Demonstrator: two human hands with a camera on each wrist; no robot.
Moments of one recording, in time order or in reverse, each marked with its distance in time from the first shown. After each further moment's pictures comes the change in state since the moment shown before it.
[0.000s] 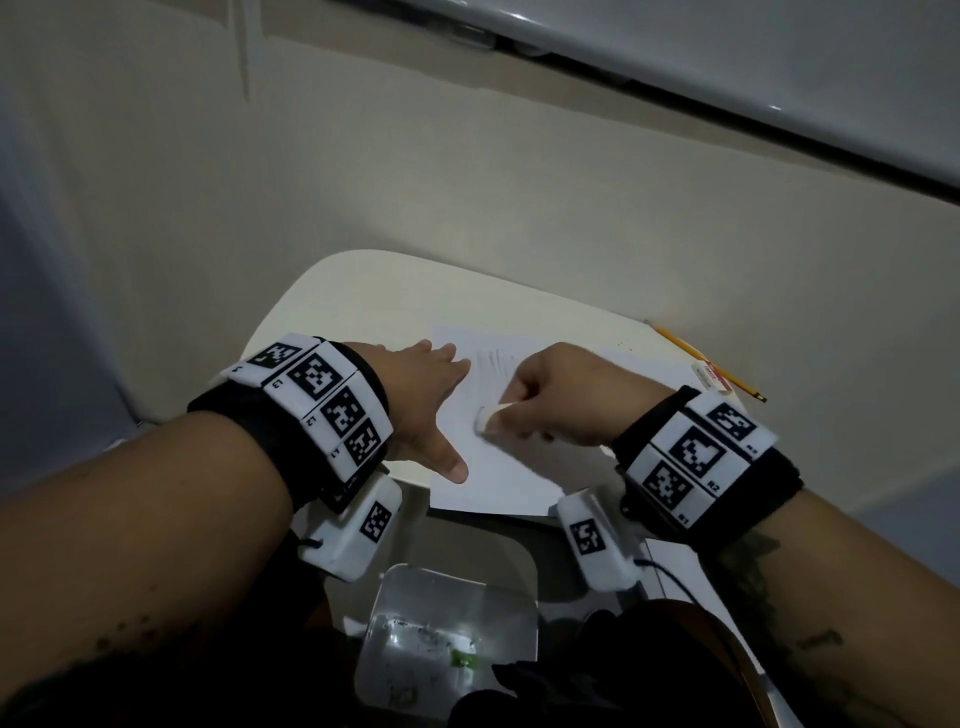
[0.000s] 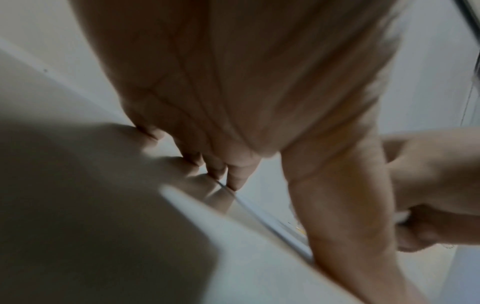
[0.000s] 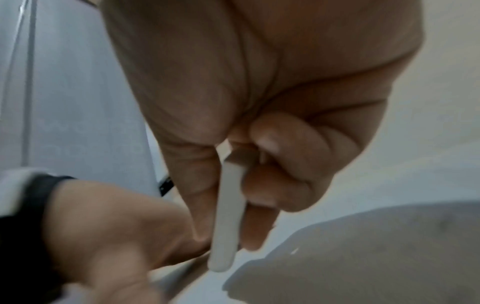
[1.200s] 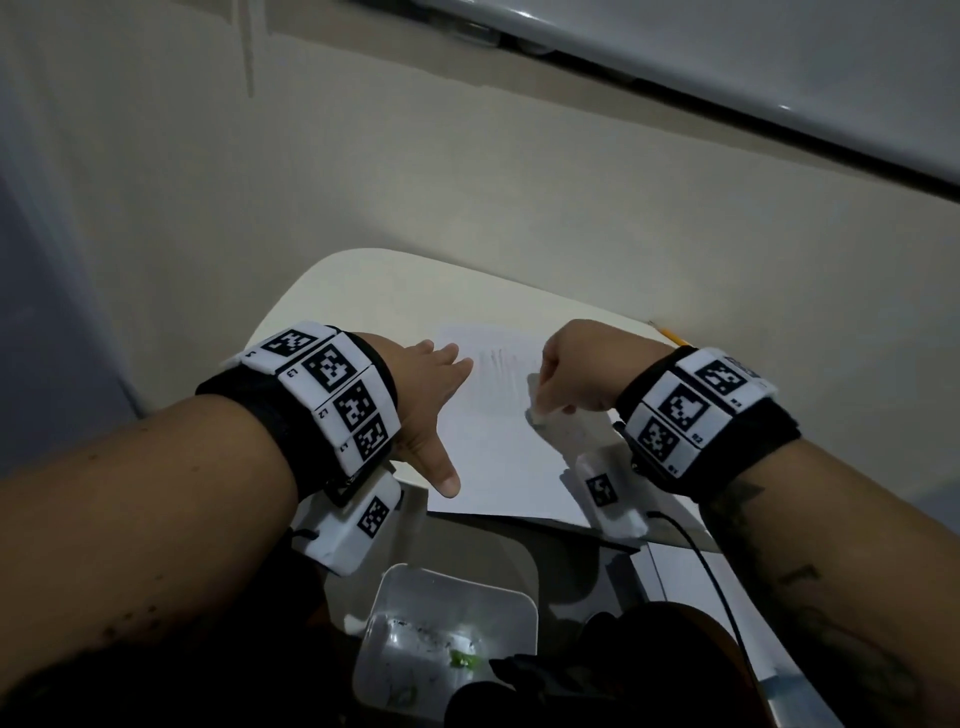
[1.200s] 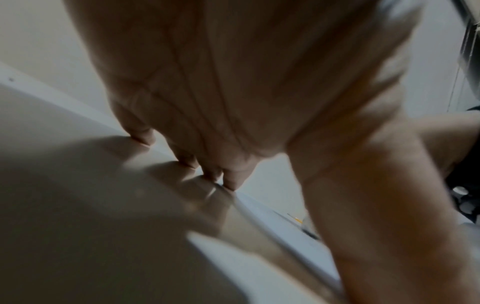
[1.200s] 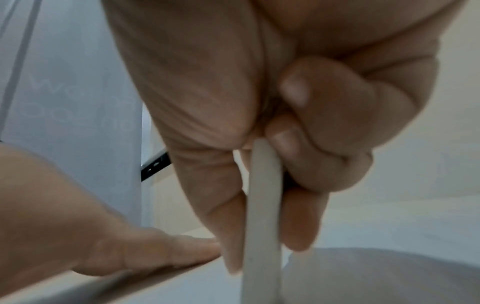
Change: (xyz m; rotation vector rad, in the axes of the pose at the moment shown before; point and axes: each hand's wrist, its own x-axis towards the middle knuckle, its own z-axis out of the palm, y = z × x) left_hand 0.014 -0.007 -0.001 0.118 -0.063 0.029; right_hand 0.011 -0.007 -0.025 -0.268 0.012 0.122
